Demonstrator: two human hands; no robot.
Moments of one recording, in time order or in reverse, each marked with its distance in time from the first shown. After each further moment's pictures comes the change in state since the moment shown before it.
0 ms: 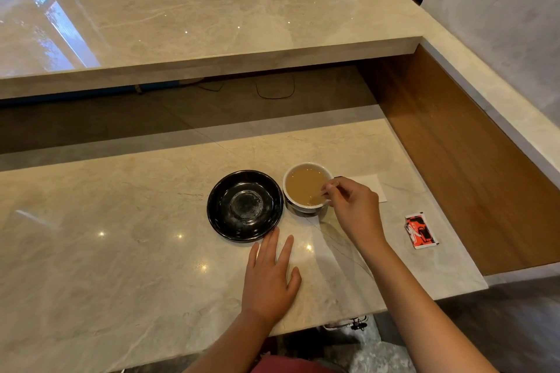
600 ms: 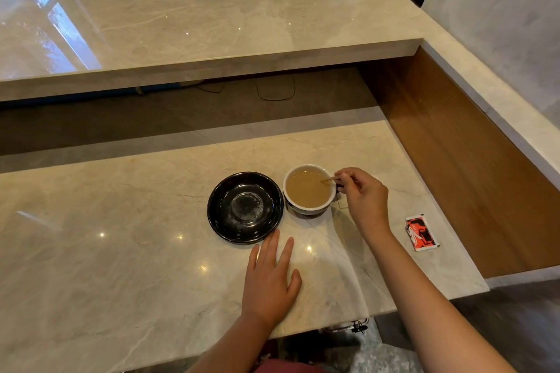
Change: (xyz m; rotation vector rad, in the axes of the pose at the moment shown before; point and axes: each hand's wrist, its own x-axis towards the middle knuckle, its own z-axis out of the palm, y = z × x) left_hand 0.000 -0.001 0.000 -0.023 0.006 0.019; right_hand 0.020 0.009 -0.008 0.045 0.102 -0.005
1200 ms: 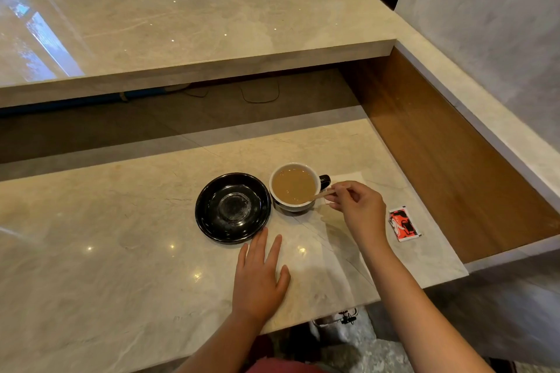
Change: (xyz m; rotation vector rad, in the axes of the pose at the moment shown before) left_hand 0.000 0.003 -0.003 0.032 0.007 -0.008; right_hand -0.029 0.000 -0.018 0.268 0.062 0.201
